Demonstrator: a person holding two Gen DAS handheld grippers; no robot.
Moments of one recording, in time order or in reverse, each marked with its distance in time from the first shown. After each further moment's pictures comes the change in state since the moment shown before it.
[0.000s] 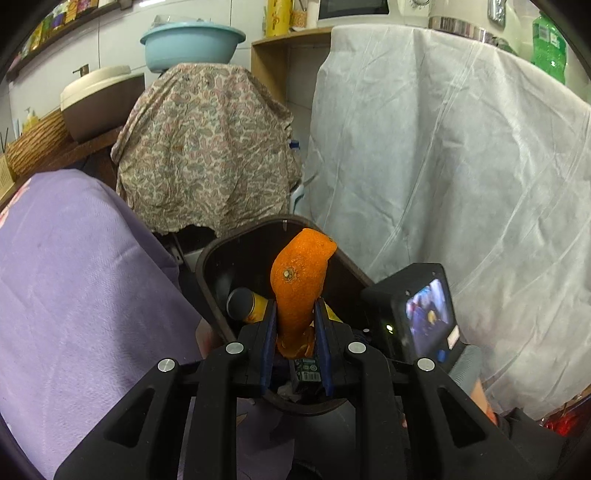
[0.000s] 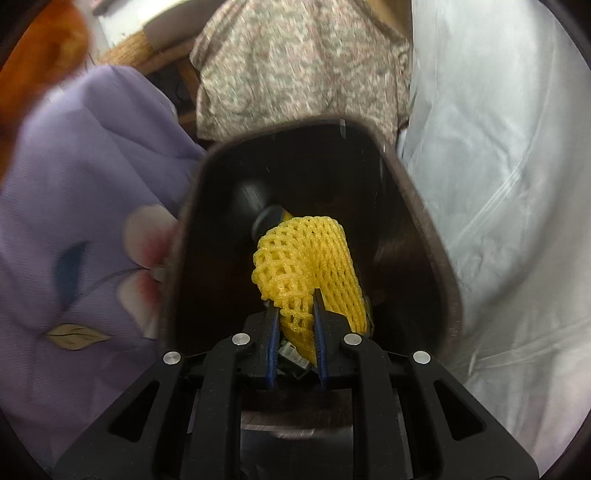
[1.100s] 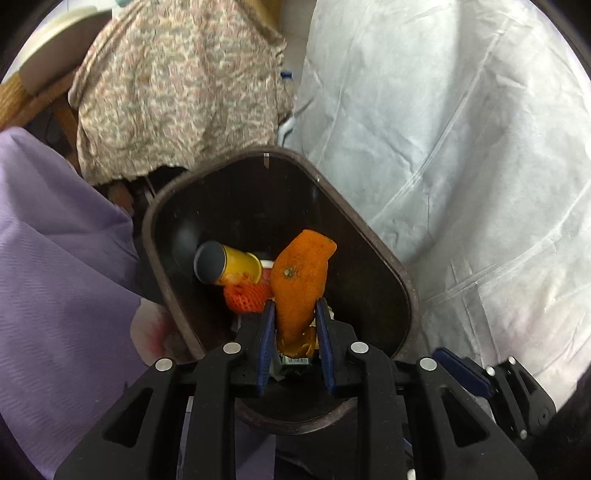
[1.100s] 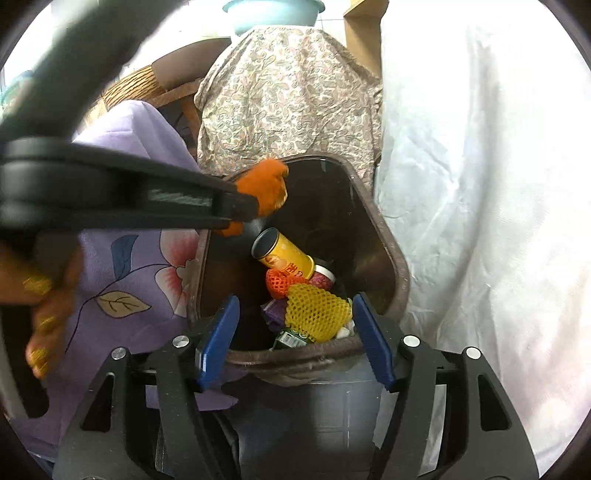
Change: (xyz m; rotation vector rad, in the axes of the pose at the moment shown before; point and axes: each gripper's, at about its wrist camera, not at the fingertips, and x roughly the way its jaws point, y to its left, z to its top) left arm 0.099 -0.005 0.007 -0.028 0.275 -0.052; right arm -0.091 0.011 -0.046 0.018 -0.197 -0.045
